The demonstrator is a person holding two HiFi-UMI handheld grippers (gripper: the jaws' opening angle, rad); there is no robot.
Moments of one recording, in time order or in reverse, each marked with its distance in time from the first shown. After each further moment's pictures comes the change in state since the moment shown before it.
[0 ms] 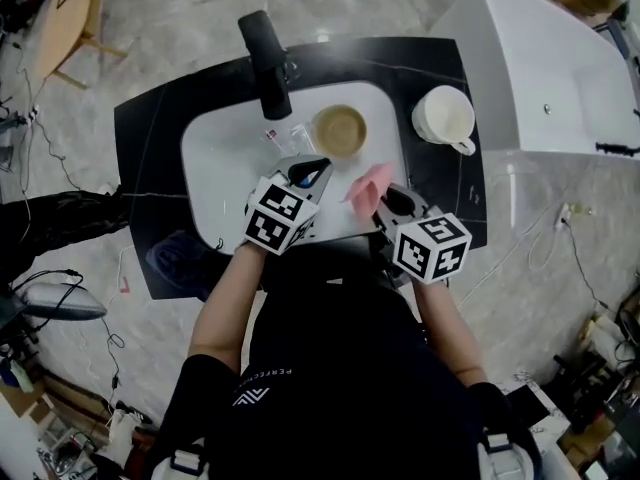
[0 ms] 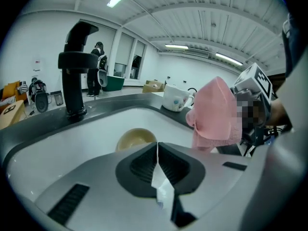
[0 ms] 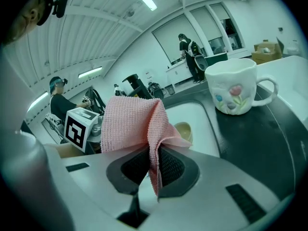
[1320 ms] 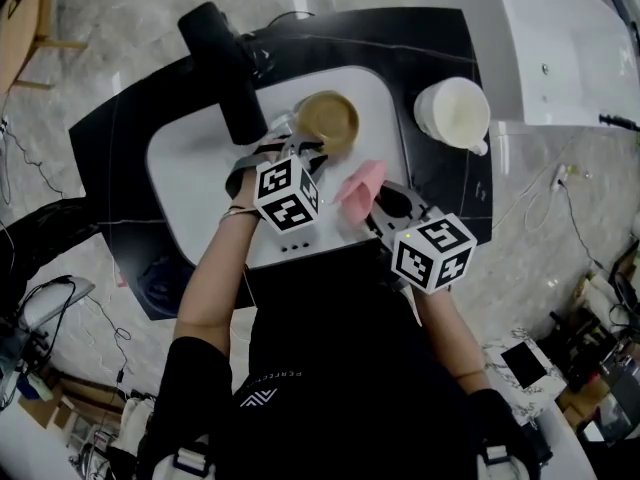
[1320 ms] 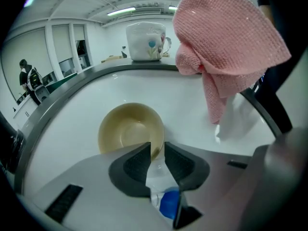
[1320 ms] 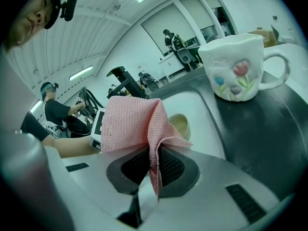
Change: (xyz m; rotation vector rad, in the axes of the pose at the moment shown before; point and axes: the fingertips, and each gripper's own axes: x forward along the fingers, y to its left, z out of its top) left arm 0.085 0.019 -0.065 0.551 0.387 -0.208; right arm 0.030 -0.017 -0.010 0.105 0.091 -0.019
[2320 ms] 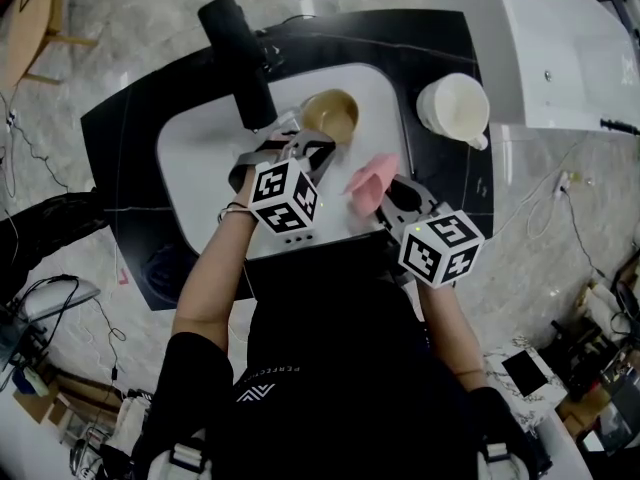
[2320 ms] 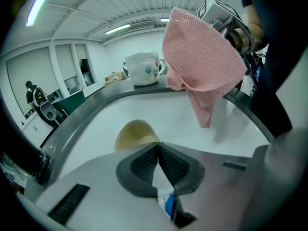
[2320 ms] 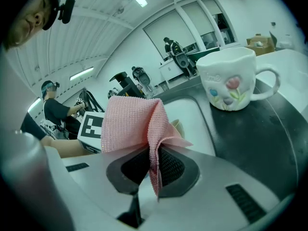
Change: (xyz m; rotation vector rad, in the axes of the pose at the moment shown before) left arm -0.032 0.002 0.027 0.086 -0.141 0.095; right arm -0.014 -0.003 0.008 -0.023 -0.051 -0.024
